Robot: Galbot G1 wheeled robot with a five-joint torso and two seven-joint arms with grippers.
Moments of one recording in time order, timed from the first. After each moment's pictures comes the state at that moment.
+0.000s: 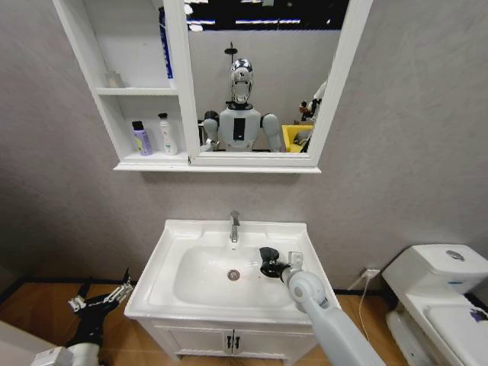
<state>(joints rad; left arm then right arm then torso) 1.78 -1.46 -0.91 -2.31 -0.37 0.02 -0.03 -0.99 1.16 0.24 1.83 0.88 -0.74 0.54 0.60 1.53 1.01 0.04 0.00</state>
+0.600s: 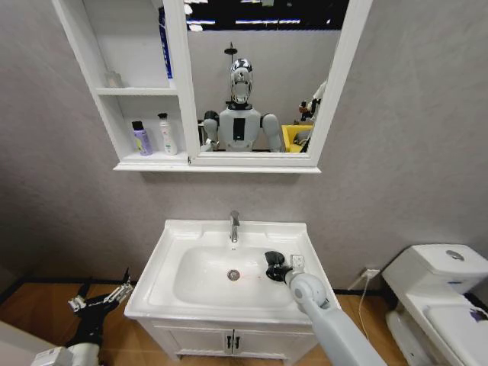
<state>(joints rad) 1.78 -1.46 -0.91 -2.31 -0.37 0.02 -0.03 -1.01 1.16 0.23 1.80 0.78 -0.74 0.54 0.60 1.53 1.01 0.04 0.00</state>
